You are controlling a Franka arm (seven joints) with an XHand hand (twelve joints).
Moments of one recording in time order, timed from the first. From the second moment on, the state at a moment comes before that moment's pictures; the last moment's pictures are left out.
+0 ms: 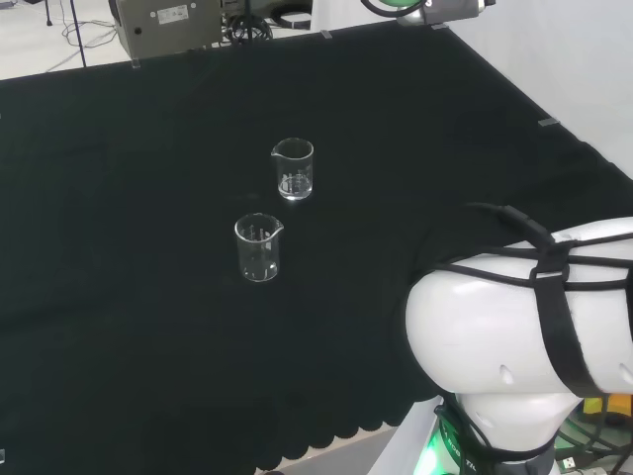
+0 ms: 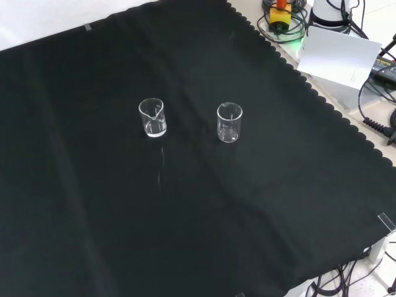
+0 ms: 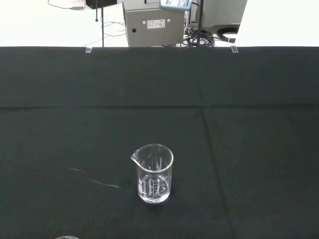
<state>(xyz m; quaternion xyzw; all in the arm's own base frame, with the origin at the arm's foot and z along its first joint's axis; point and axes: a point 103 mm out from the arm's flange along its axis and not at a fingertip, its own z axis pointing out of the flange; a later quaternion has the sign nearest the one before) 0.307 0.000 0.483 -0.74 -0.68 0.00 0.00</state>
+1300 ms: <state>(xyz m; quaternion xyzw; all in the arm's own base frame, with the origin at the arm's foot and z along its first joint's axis) 0.330 -0.044 0.444 -0.75 -0.66 -0.02 0.03</state>
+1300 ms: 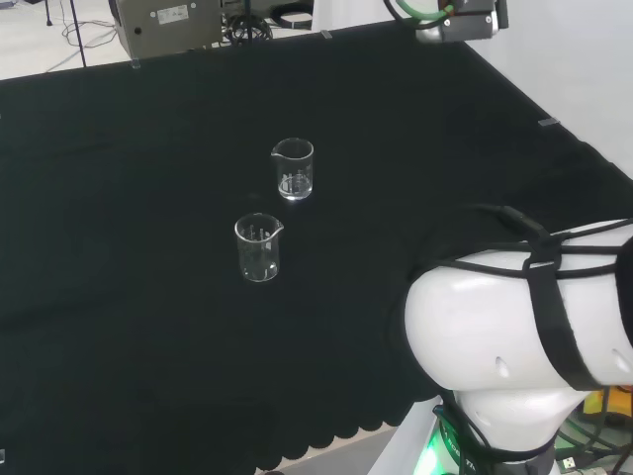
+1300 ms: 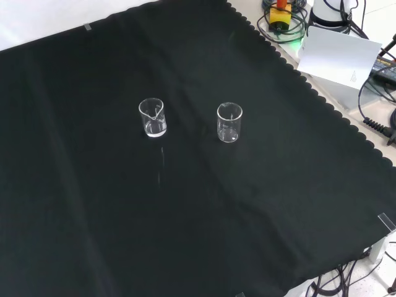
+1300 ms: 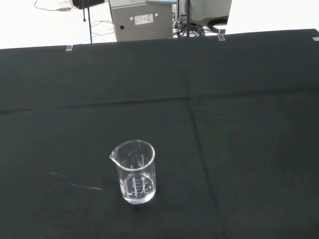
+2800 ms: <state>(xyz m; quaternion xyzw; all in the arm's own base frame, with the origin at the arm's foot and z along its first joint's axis) 0.476 -0.082 0.290 -0.72 -0.68 0.05 0.10</state>
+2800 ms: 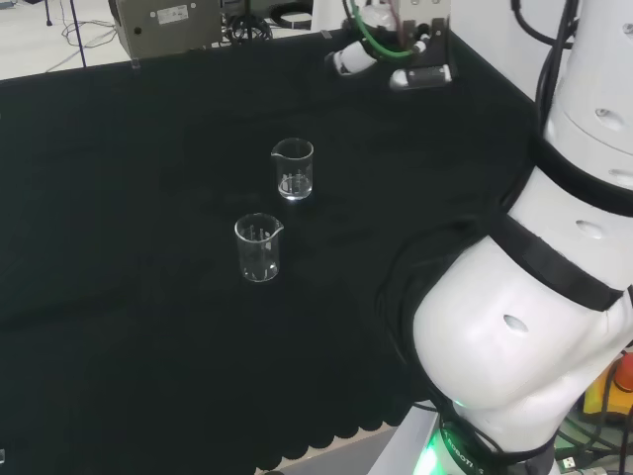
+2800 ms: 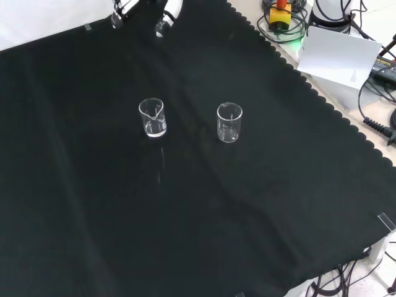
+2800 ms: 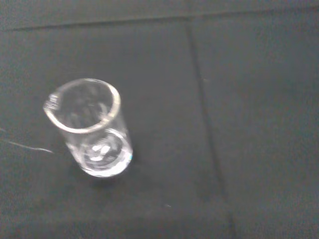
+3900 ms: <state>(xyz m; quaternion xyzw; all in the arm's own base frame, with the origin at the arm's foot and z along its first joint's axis) 0.522 -0.085 0.161 -0.65 -0.72 -0.05 0.22</state>
